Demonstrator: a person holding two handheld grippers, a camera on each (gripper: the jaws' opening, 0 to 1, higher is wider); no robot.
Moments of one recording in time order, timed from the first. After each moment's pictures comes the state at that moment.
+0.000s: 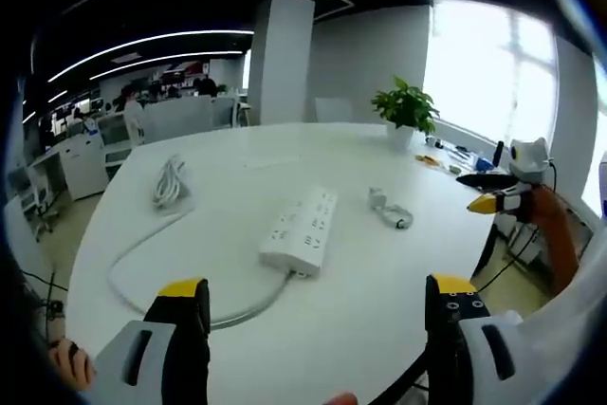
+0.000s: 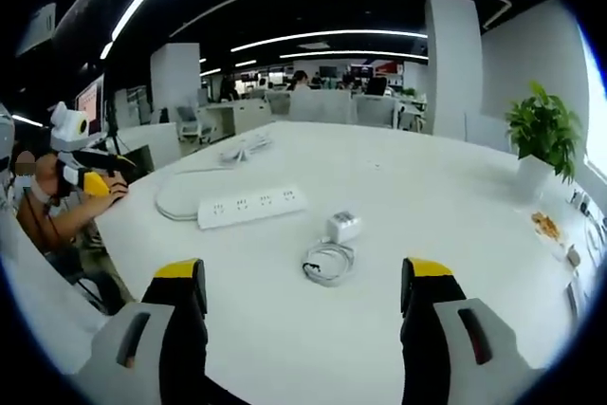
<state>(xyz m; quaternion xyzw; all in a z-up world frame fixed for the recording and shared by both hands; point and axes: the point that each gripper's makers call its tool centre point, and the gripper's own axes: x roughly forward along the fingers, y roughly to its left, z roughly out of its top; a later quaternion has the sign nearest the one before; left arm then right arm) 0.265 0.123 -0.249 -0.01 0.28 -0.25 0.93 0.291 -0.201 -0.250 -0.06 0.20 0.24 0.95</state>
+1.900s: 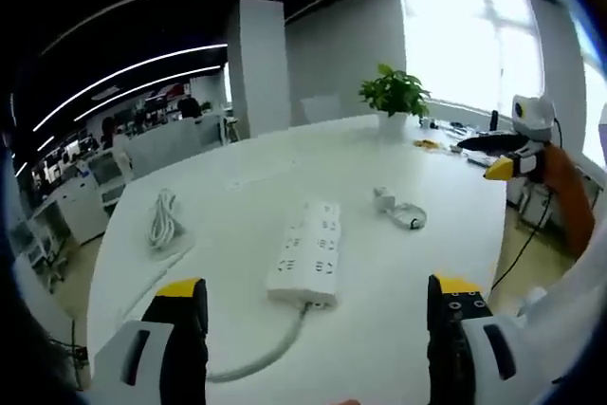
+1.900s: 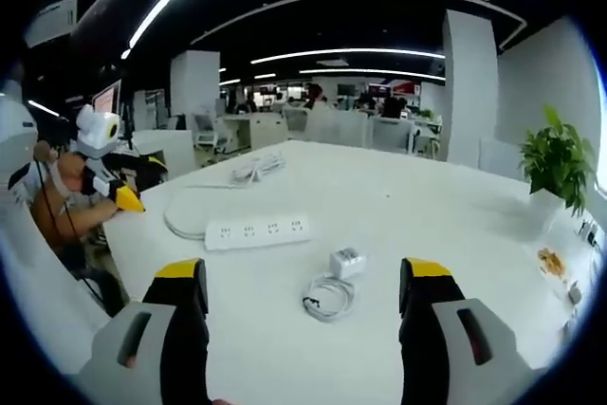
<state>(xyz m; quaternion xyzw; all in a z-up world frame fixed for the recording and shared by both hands) 0.307 0.103 -0.245 0.07 0.26 -0.26 0.93 0.309 -0.189 -0.216 -0.07 0.15 0.28 0.94</state>
